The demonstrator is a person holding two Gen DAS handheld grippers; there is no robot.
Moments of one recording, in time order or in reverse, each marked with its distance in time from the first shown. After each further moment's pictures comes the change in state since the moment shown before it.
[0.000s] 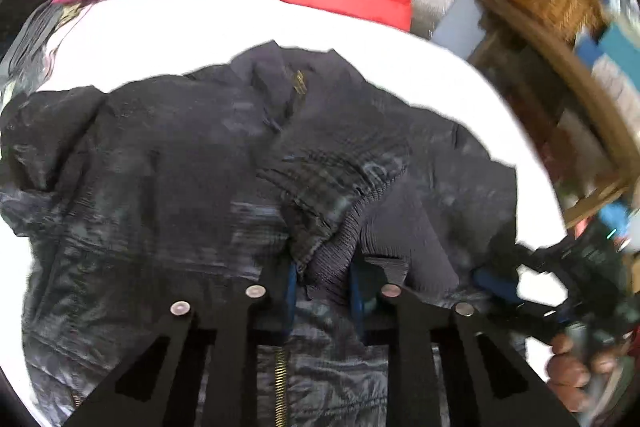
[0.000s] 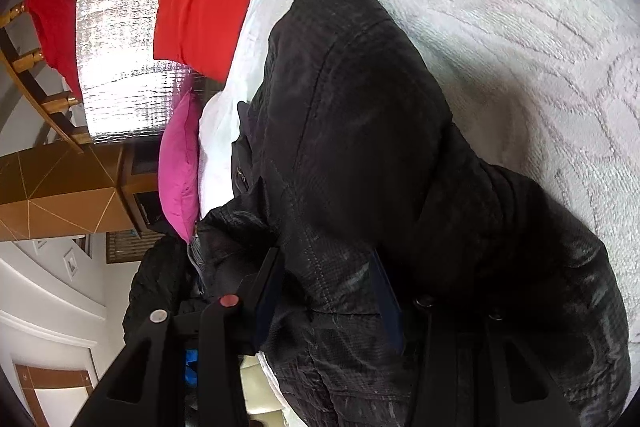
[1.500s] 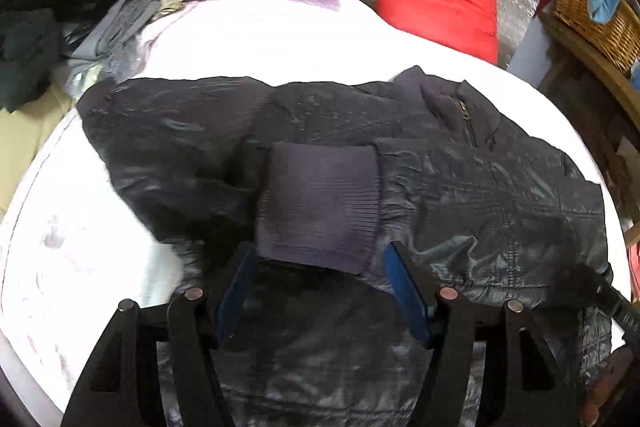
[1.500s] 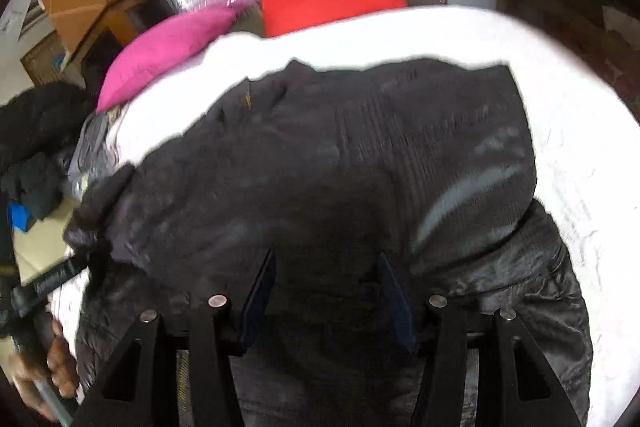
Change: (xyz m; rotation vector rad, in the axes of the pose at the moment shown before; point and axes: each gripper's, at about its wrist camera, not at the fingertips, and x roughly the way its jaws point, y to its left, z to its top) left arm -0.052 0.145 -0.032 -0.048 -0.102 0.215; right arm 0.047 0.094 -0.097 -0.784 -0.246 -0.482
